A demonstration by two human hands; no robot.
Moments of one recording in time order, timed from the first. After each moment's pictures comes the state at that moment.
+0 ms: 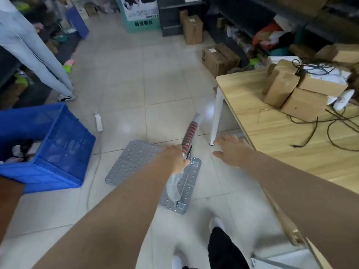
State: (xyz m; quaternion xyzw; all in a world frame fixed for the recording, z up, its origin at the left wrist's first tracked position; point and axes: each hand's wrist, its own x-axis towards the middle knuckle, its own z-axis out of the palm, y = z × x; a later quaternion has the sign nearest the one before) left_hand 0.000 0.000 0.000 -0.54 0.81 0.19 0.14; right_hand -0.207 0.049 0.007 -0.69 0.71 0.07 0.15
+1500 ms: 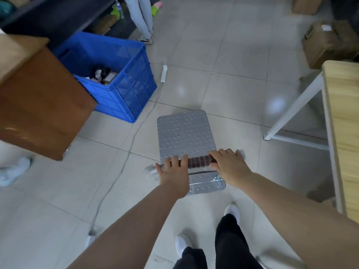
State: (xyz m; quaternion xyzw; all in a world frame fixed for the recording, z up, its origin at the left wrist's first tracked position) left_hand 0.135 0.148 -0.092 -0.74 0.65 0.15 0.11; right_hand -0.049 0.077 -0.091 -0.85 0.50 0.08 0.16
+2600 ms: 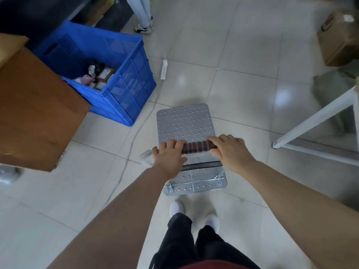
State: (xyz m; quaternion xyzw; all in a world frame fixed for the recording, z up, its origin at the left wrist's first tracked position) left_hand 0.216 -0.038 -0.098 -0.72 0.67 0.18 0.02; right_hand 0.003 -0.097 -0.092 -0.85 0.50 0.02 0.18
